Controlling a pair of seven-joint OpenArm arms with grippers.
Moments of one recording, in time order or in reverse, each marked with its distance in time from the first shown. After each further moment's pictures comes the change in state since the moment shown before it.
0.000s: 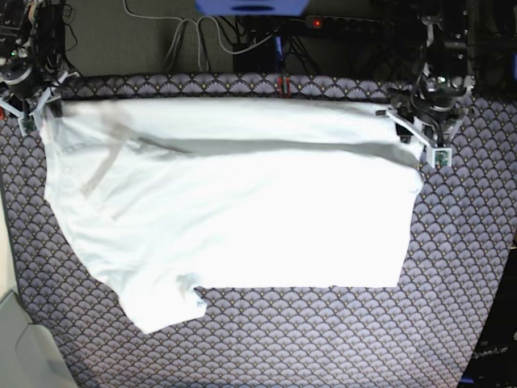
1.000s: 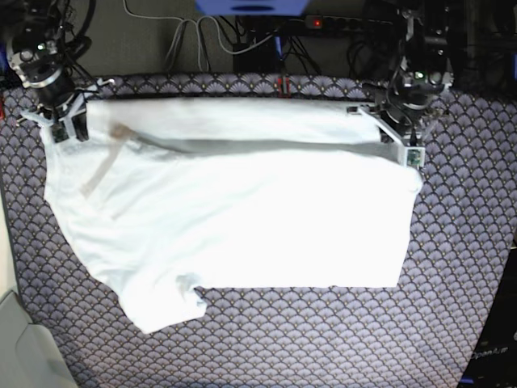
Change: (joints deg) left arm 0.1 3.5 5.5 1.4 0.3 -0.2 -0.7; right arm -1.6 -8.4 -5.8 15.5 -0.2 -0.4 -0.2
